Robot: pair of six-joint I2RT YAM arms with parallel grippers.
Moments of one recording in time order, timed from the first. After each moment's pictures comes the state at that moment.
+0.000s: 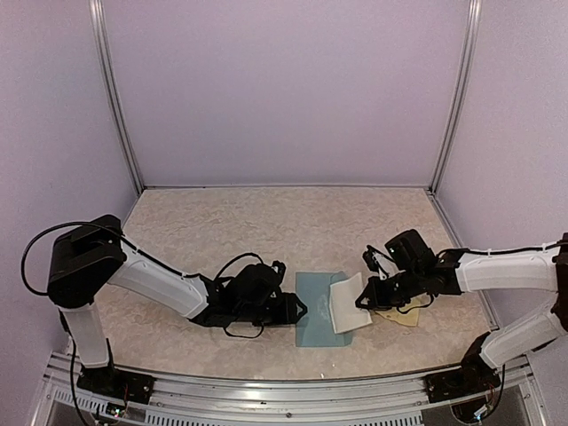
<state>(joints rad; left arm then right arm) -1.11 1.88 0.88 0.31 -0.07 -0.94 0.69 1.31 0.61 -0.22 -0.28 0.59</state>
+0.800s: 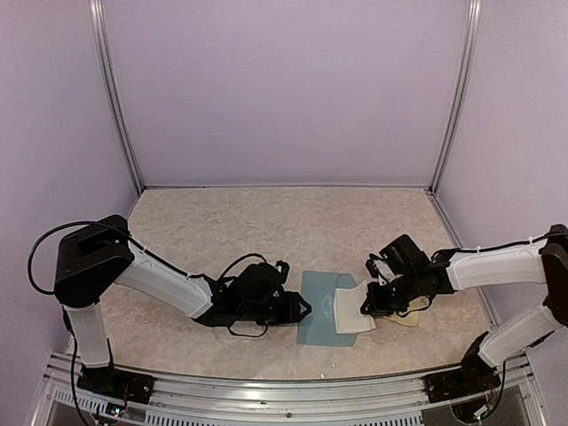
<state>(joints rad) -1.11 1.92 0.90 0.35 -0.03 -0.96 0.68 1.39 0.61 -0.27 -0.20 0.63</state>
